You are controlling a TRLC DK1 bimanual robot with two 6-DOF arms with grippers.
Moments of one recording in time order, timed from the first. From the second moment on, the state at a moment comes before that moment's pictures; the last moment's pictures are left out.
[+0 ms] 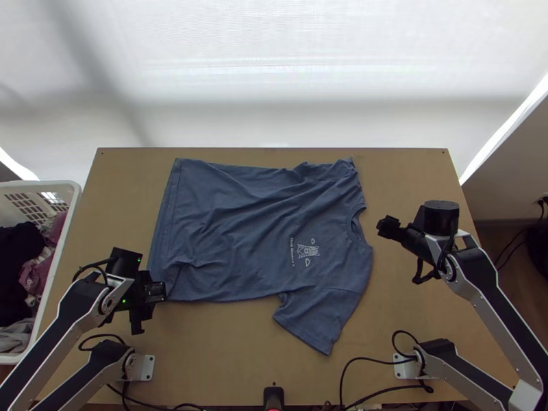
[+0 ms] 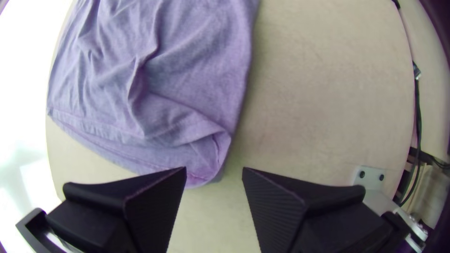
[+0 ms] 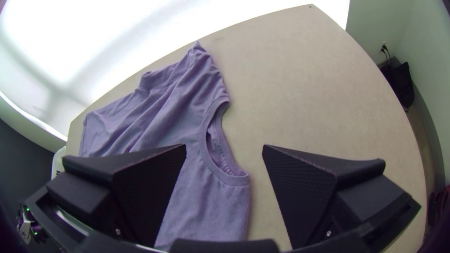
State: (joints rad) left arm -0.22 0.89 0.59 -0.92 -0.05 1.18; right arm 0.20 1.05 0.81 -0.51 0.01 0.52
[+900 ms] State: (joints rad) left arm -0.16 1.01 0.55 -0.85 -0.06 1.17; right arm 0.22 1.04 0.64 -0.69 -0.24 0.57
